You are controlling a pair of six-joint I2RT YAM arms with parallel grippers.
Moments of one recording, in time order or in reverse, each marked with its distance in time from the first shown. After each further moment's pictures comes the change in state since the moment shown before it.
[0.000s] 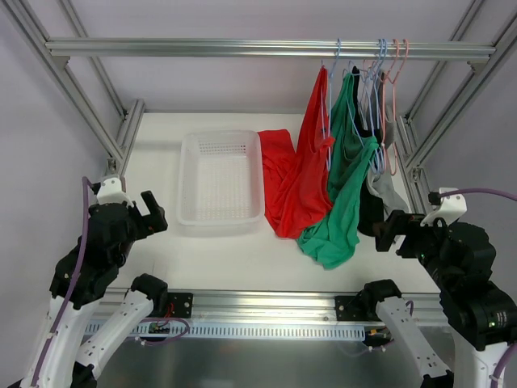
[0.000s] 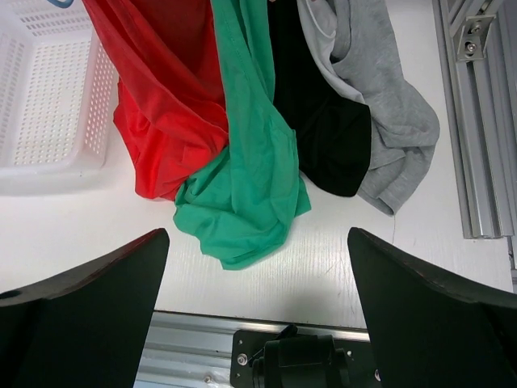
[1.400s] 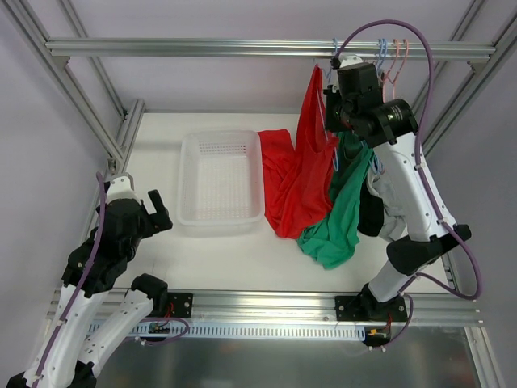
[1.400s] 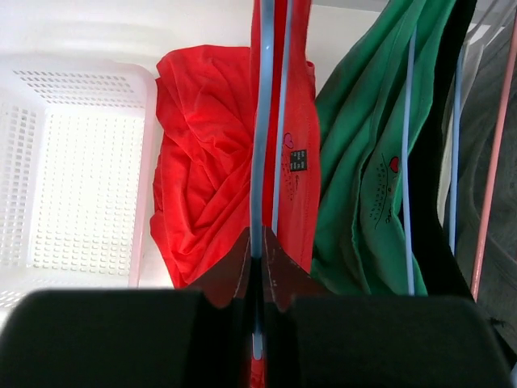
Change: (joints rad) left arm 0.000 0.039 -0.079 0.037 -0.029 -0.028; right arm 0.261 1.199 0.886 0.117 0.174 0.015
